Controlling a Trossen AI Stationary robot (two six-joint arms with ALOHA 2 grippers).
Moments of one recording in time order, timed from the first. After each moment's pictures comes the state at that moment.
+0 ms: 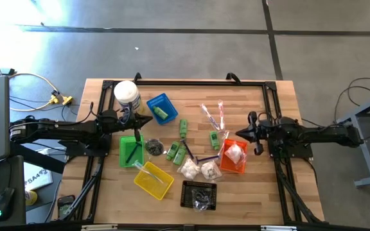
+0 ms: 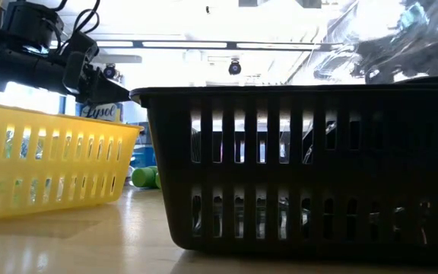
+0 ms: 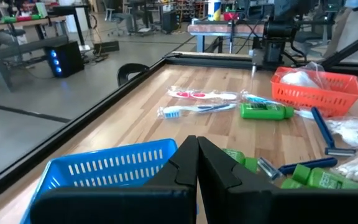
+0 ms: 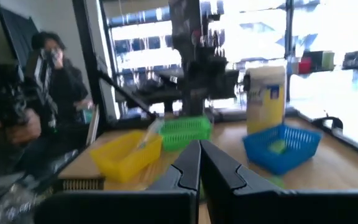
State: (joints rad) left arm 0.27 0.74 0.07 0.60 -0.07 0.03; right arm -0.05 0.24 0.01 0.36 -0.10 0.11
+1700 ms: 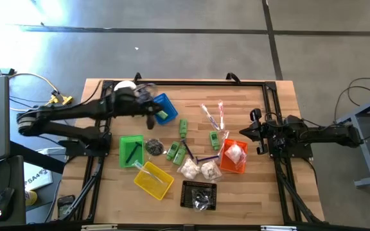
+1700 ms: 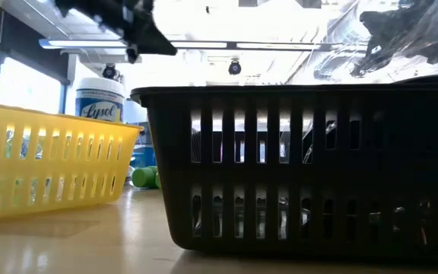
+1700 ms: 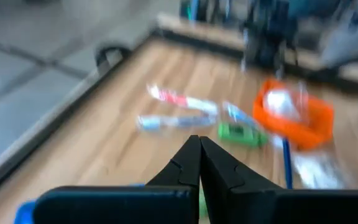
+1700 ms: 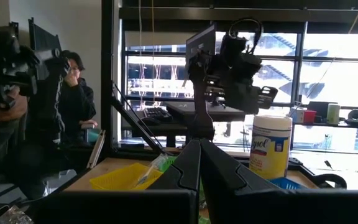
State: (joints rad) left arm 0.27 1.04 0.83 -0.15 -0.01 -0.13; right arm -0.05 0.24 0.04 0.47 -0.16 -0.01
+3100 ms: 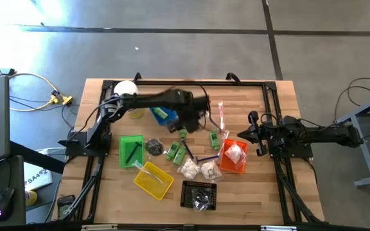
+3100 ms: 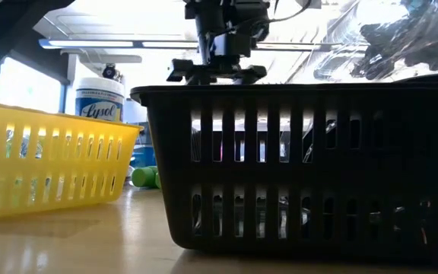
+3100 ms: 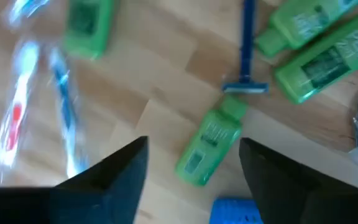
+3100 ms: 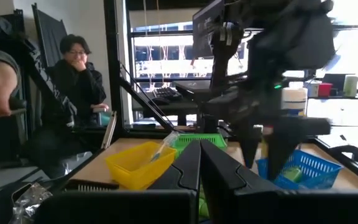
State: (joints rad) left arm 0.16 2.11 1.99 -1.20 0.02 1.26; right arm -0.05 0.24 0.04 0.37 -0.19 0.05
